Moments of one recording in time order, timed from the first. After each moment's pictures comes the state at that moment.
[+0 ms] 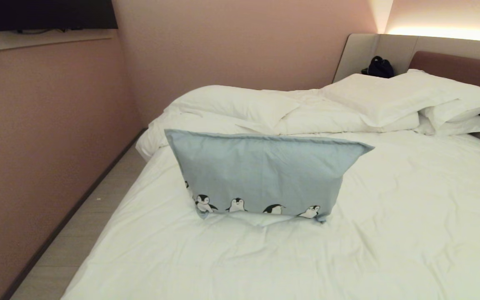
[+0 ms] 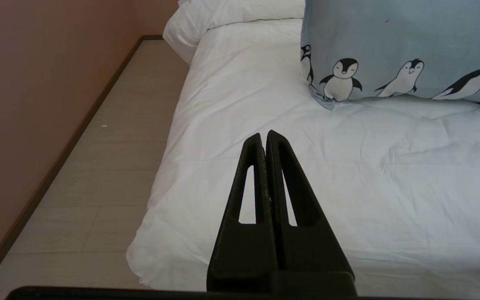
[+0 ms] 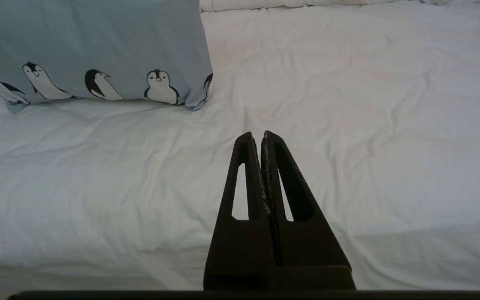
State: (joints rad) left arm 0.00 0.00 0.00 -0.01 0.00 0.00; right arm 0.01 0.00 0.00 0.01 -0.01 0.01
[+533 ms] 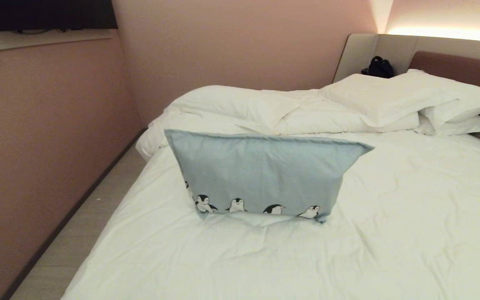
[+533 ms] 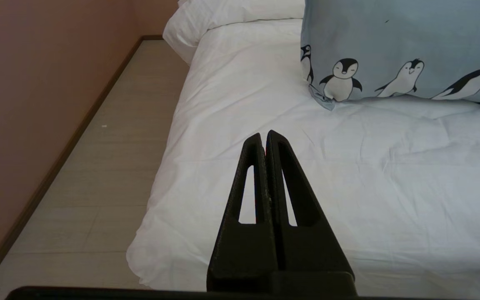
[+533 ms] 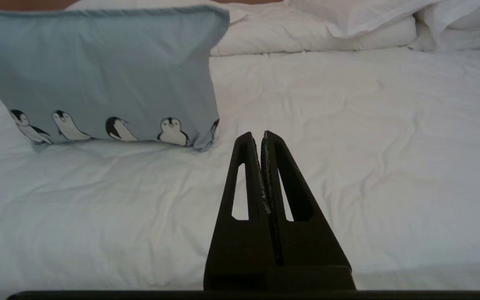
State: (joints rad) left arm 0.00 0.00 0.00 -0.01 0.00 0.00; right arm 0.01 0.03 -0.20 0.07 0.00 0.01
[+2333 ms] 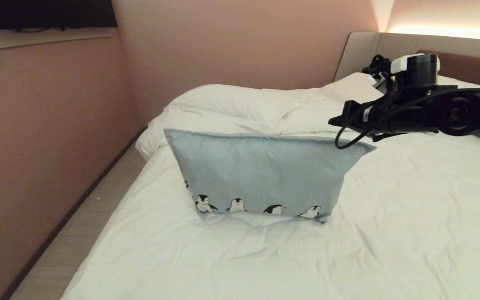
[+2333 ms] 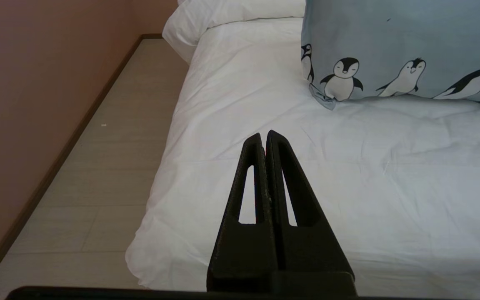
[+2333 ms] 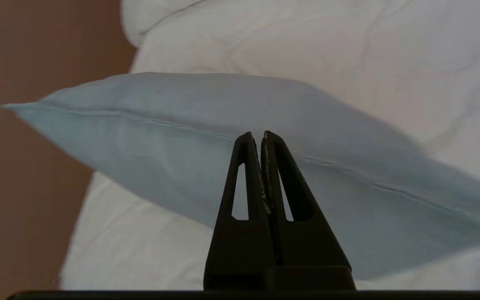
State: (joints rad) left arm 0.00 0.00 0.00 -0.01 0.00 0.00; right arm 0.21 1.96 -1.69 0.06 0.25 0.39
